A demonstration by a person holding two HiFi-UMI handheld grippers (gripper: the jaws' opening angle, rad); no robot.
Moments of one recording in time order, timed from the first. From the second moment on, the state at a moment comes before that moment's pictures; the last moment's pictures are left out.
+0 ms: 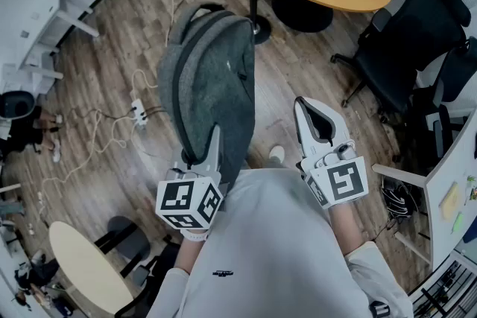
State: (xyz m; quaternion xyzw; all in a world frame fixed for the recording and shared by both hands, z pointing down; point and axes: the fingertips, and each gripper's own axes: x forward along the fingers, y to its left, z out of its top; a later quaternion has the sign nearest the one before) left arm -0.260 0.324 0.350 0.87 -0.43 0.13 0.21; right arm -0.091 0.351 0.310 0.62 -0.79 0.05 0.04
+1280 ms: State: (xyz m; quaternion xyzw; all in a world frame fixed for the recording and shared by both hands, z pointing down) left arm -0.191 0.323 0.374 0.85 -0.46 0.15 0.23; right arm 0.032 0.362 0.328 0.64 -0.76 0.10 -0.05
